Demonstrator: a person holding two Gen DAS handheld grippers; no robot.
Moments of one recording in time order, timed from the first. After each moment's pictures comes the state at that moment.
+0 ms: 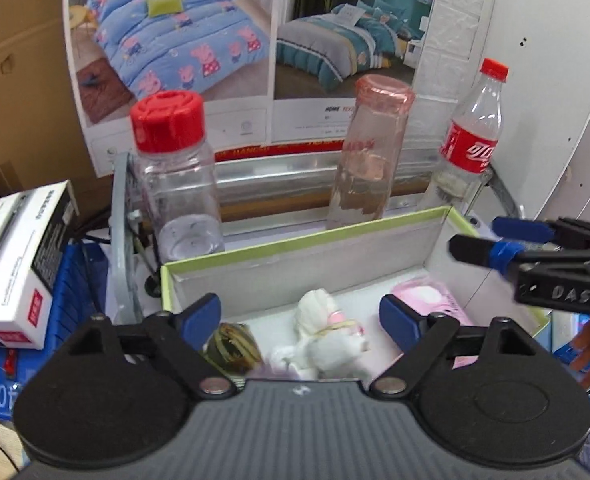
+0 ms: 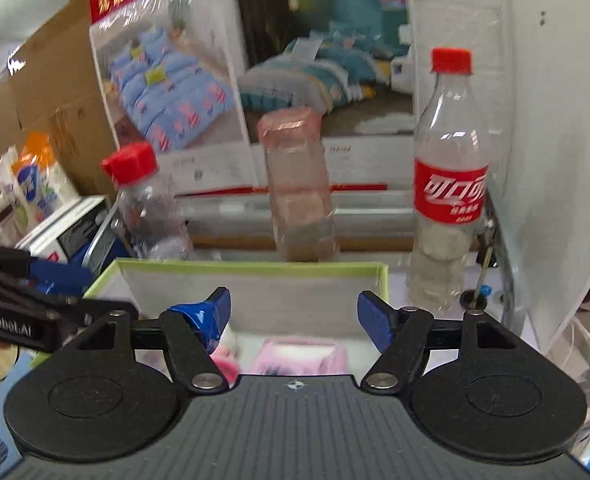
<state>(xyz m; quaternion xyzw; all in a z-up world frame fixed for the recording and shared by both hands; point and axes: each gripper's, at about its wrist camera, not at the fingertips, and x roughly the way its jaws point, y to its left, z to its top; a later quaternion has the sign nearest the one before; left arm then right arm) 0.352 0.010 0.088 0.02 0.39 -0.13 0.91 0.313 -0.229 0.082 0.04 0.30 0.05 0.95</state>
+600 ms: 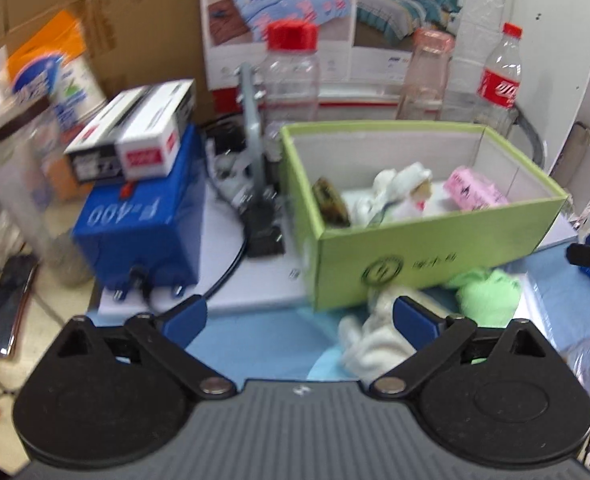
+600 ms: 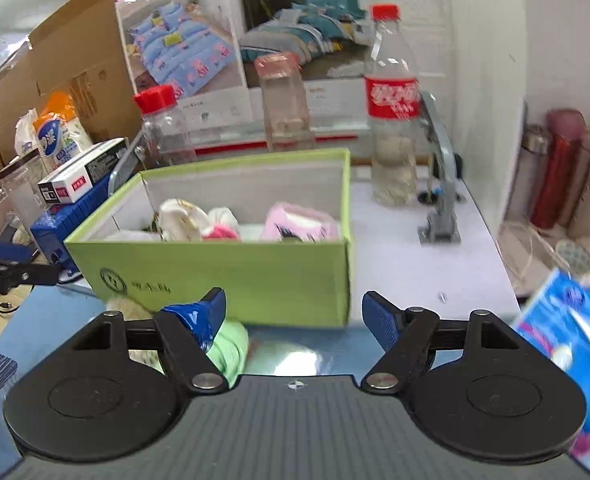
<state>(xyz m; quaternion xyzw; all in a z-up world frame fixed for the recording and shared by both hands) 0.221 0.081 0.057 0.01 0.40 -0.05 0.91 0.199 -0.238 0.054 0.05 0.34 0.04 0.94</state>
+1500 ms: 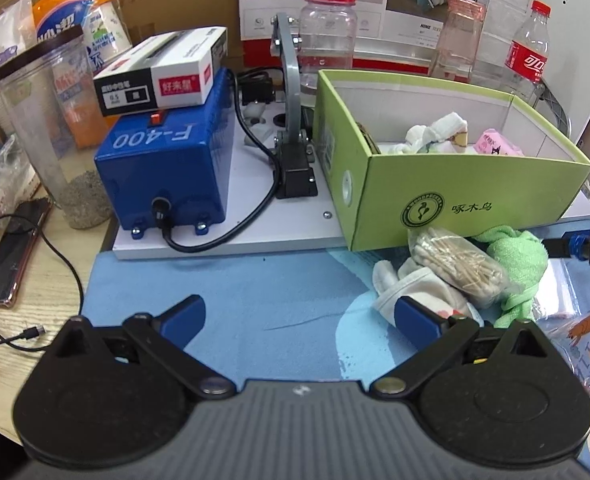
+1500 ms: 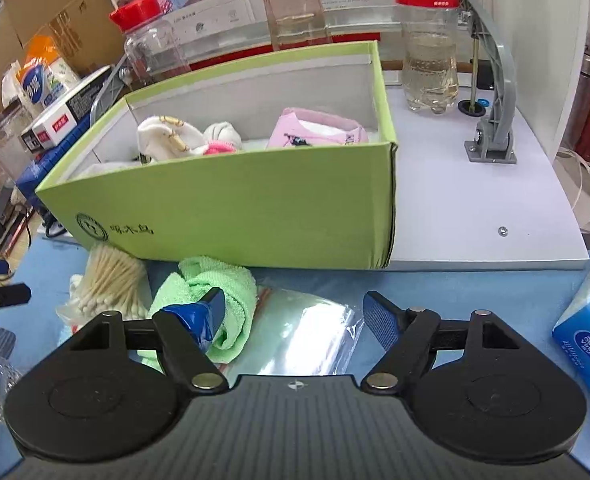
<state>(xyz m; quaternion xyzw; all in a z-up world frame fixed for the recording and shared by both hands) 0.210 0.098 0.028 0.00 0.43 -0.03 0.90 0.244 -0.229 0.007 0.07 0.46 0.07 0.88</state>
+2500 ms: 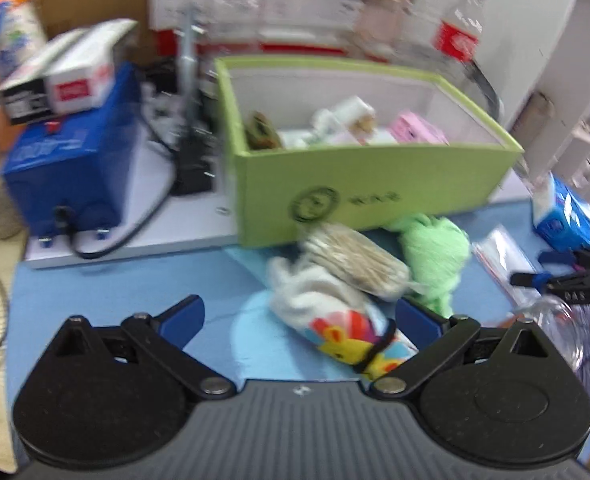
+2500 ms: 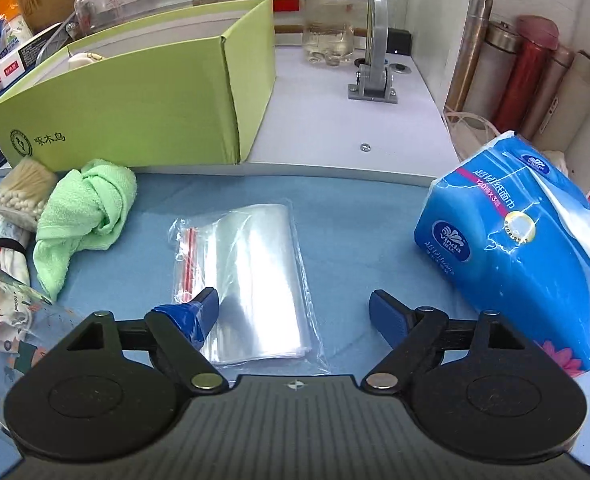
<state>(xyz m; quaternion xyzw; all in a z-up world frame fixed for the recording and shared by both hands) 0.228 0.053 0.027 -0.02 0.47 -0.15 0.87 0.185 -0.282 -0.007 0.00 0.47 -0.01 0.88</state>
